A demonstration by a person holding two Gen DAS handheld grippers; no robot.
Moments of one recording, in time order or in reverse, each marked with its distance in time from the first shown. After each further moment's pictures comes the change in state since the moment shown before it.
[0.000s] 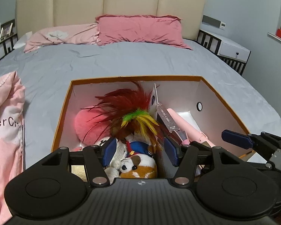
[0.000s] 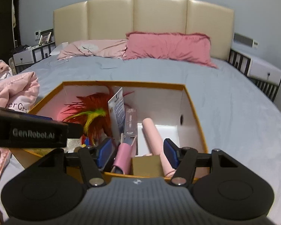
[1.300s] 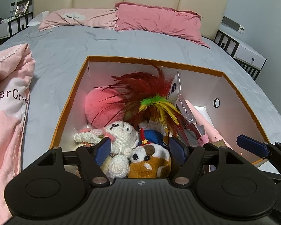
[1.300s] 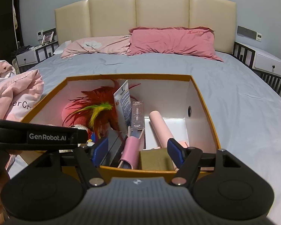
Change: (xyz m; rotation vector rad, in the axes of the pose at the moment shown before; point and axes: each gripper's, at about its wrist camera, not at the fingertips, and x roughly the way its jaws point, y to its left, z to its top) left arm 0.019 0.022 -0.011 -0.131 0.062 0.043; right arm 0.003 0.002 -0.010 0.002 0.010 0.030
